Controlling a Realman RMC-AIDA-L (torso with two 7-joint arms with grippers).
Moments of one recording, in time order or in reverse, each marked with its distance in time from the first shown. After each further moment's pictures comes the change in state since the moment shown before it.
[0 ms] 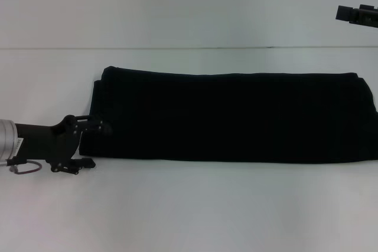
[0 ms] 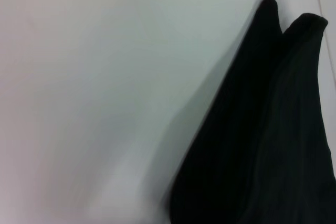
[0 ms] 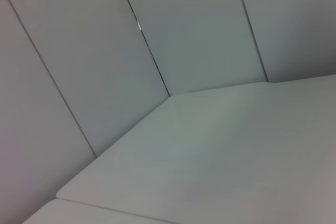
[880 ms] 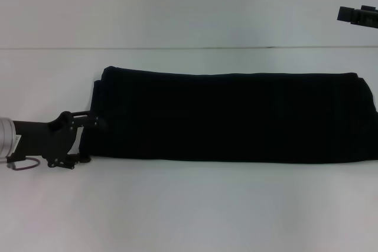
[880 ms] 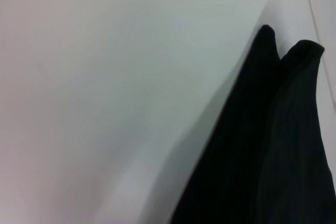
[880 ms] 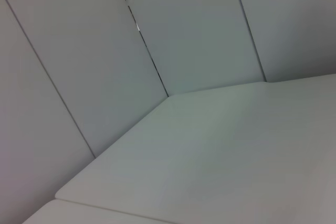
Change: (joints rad) left arm -0.002 0.002 -0.013 -0.011 0.000 -0.052 0.022; right arm -0.004 0.000 0.003 0.000 0.000 0.000 0.000
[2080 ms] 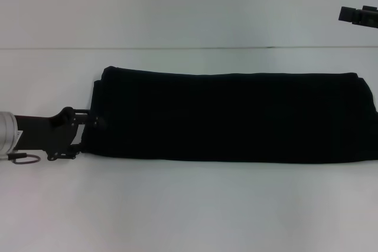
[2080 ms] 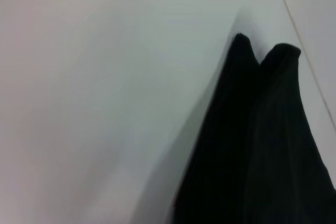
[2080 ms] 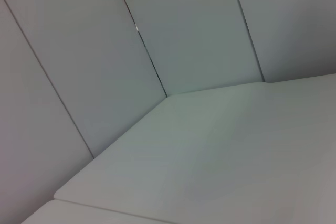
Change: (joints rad) left arm -0.013 0.004 0.009 -0.008 -0.007 -0.024 0.084; right arm -0.002 -0.002 0.000 0.000 0.001 0.000 0.000
